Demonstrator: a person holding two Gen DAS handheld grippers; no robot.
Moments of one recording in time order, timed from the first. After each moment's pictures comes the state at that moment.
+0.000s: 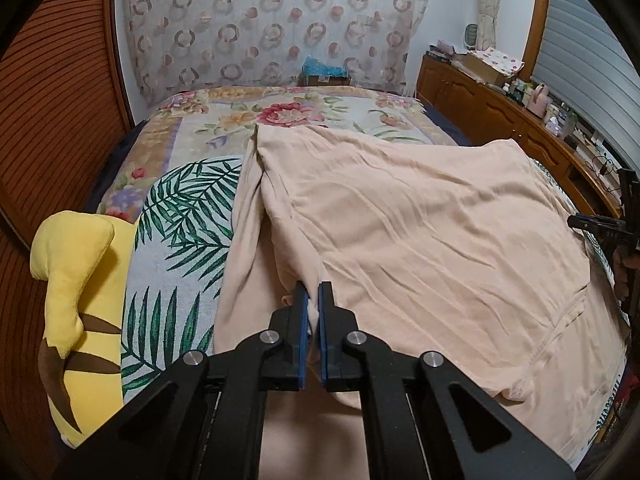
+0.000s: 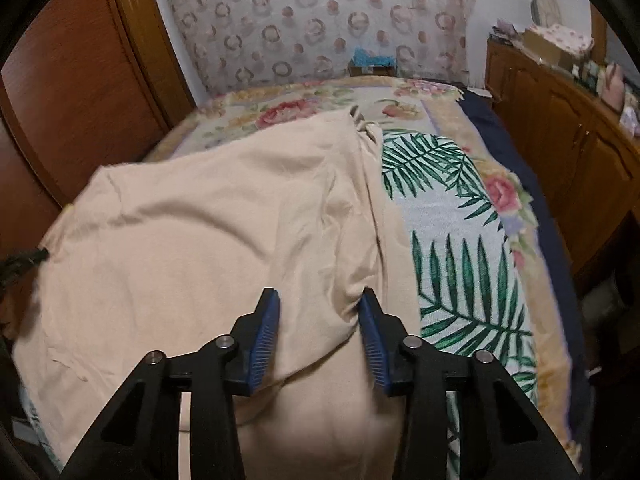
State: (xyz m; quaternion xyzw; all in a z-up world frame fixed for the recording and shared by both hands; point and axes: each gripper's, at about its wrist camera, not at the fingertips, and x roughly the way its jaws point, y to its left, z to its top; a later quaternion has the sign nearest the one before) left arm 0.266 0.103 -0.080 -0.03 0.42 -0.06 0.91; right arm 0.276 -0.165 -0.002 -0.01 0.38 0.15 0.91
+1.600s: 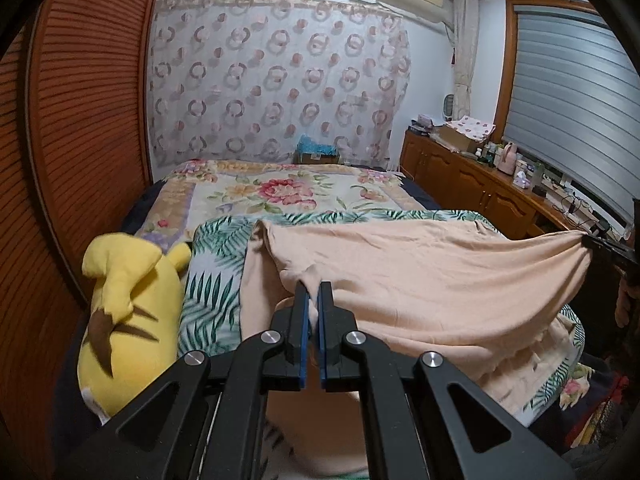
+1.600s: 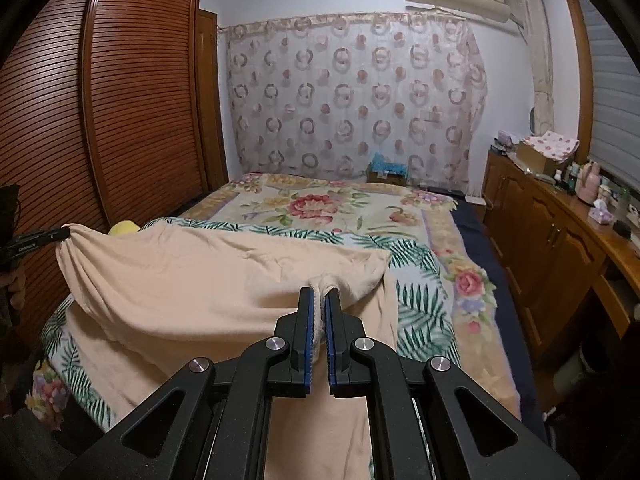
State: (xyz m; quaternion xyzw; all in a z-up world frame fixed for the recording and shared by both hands) left arm 0.105 0.114 -0.006 -0.05 0.28 -0.06 0.96; right arm 0.078 -0.203 0.020 -0.04 0.20 0.18 0.96
